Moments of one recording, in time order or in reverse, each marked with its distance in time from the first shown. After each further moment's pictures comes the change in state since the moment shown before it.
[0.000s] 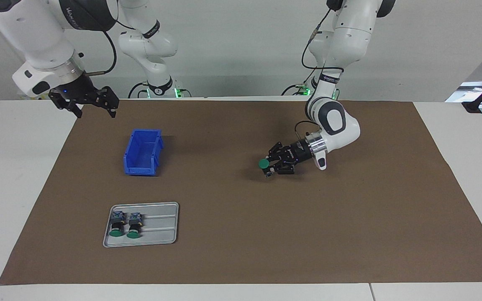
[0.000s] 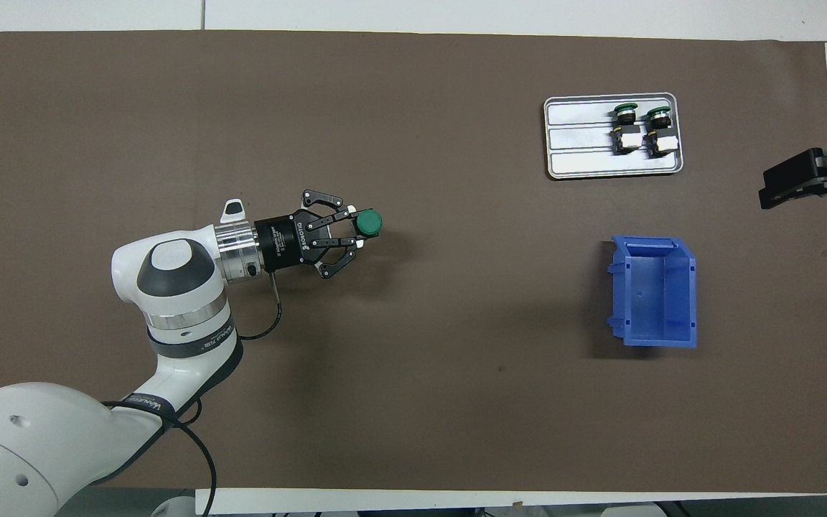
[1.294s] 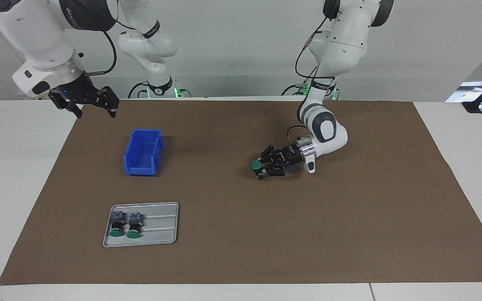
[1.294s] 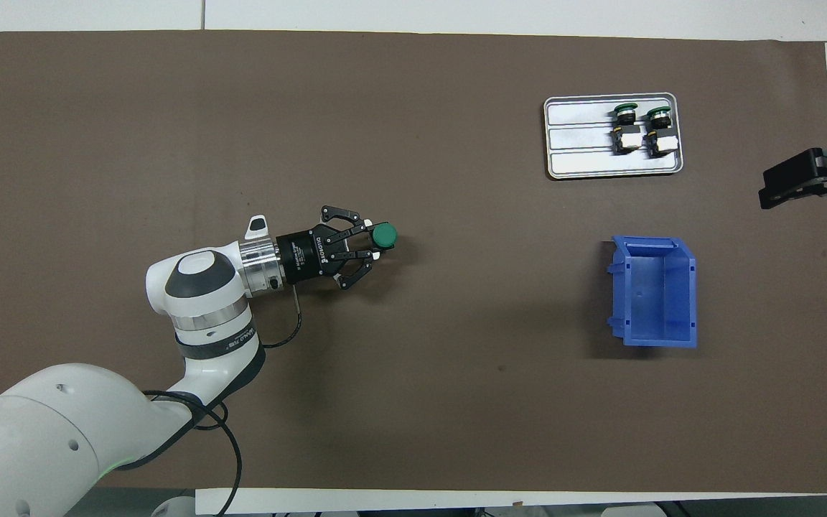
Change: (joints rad) left arm -0.026 0.079 -0.002 -0.002 -0.118 -0.054 0.110; right arm 0.000 0.000 0.000 0.000 0.000 0.000 0.000
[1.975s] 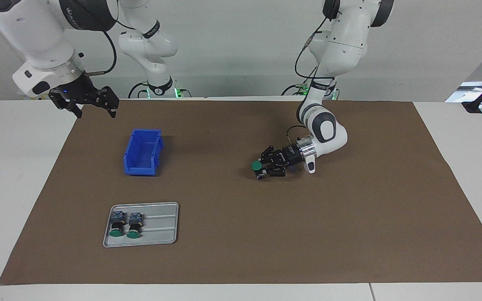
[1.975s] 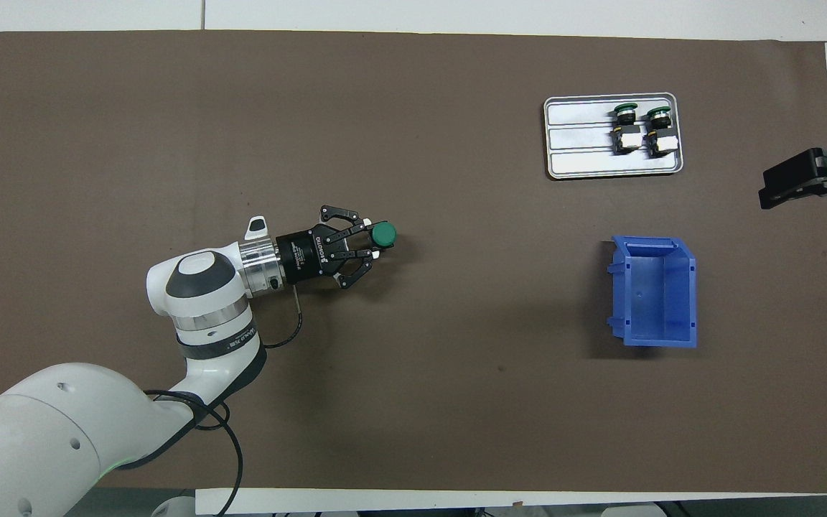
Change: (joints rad) left arm -0.001 0.004 0.000 -0.001 -0.012 0.006 0.001; right arm 0.000 0.000 0.000 0.000 0.000 0.000 0.000
